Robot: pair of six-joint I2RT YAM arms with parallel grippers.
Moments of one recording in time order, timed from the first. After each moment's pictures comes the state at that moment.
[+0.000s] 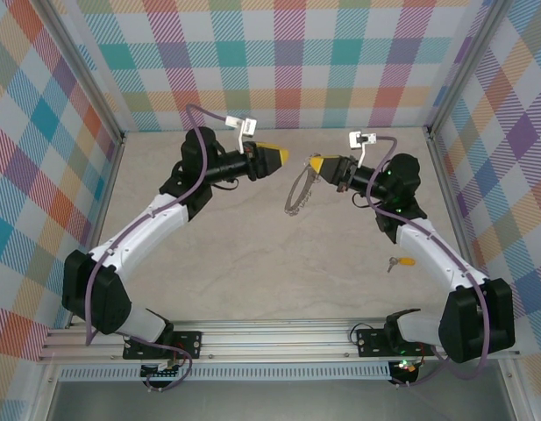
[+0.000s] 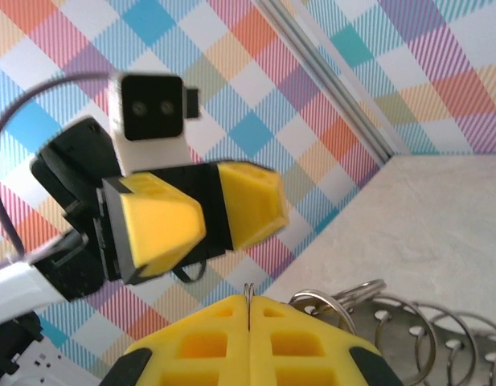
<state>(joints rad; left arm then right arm) -0.50 1.47 1.25 0.18 0.68 -0.57 0.27 1.25 0.87 0.58 -0.89 0.85</state>
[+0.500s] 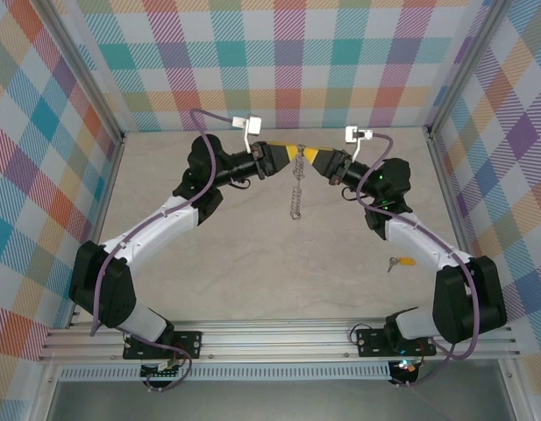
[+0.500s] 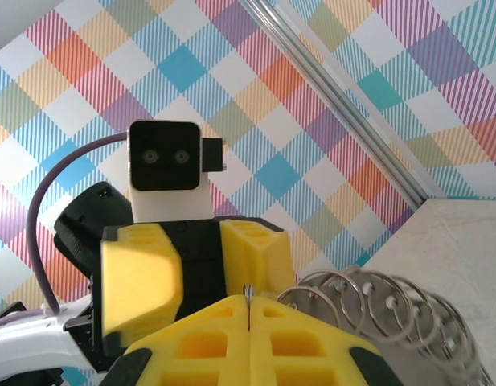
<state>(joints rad) -0.56 1.52 1.21 0.46 0.68 -0.77 0.32 1.37 0.87 0.89 -0.81 1.00</state>
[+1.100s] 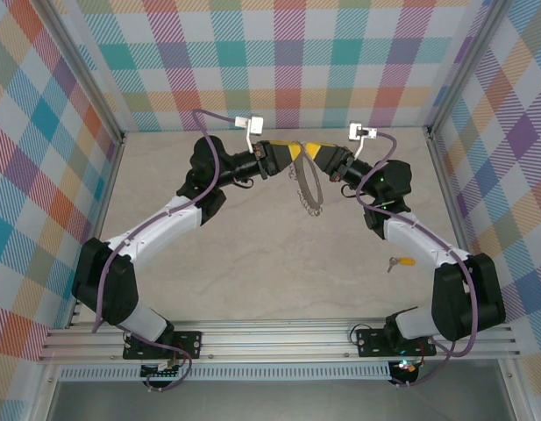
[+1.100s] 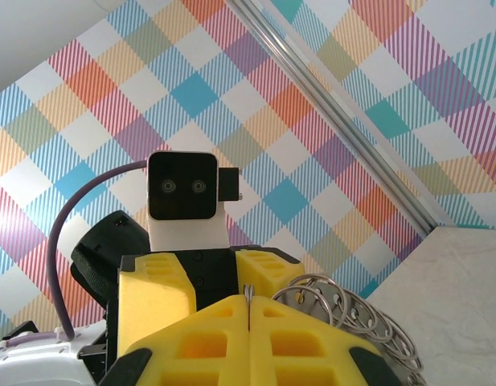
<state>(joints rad) -0.57 1.54 1.21 0.52 0.68 -0.79 0.32 1.38 0.87 0.97 -0.77 1.04</state>
